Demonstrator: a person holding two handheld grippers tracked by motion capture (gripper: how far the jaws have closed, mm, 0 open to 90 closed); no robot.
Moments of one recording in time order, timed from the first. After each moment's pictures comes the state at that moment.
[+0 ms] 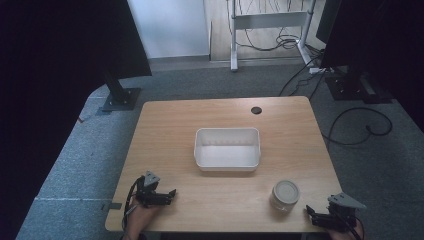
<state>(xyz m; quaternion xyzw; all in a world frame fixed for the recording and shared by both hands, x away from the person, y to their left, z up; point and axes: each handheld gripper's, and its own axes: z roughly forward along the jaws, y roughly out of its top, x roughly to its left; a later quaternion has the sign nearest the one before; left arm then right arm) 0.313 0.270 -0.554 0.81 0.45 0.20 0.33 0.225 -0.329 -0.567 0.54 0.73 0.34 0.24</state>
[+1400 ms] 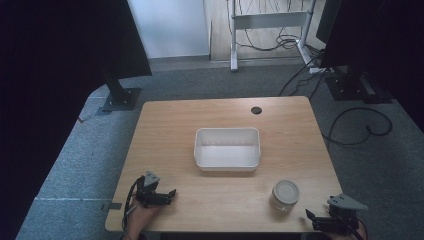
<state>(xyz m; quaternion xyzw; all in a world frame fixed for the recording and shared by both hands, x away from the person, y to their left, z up) 0.313 0.270 -0.554 0.81 0.45 0.20 0.33 0.213 -0.321 -0.545 0.51 0.76 0.34 0.22</state>
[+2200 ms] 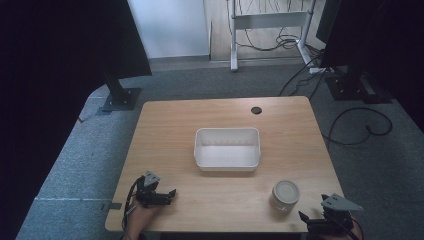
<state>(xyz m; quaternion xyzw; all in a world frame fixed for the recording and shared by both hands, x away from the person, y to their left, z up) 0.313 0.270 -0.554 0.81 0.45 0.20 0.33 0.209 -0.299 -0.529 0.46 0.78 0.37 0.22</state>
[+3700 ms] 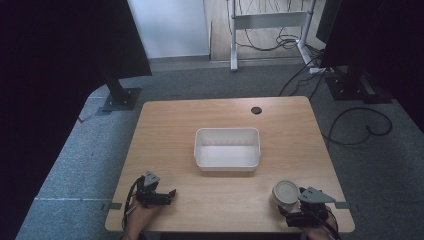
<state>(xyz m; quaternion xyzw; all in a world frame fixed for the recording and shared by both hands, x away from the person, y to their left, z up) 0.313 0.270 -0.554 0.81 0.45 0.20 0.33 0.235 -0.250 -0.537 0.41 0.79 0.39 0.21</state>
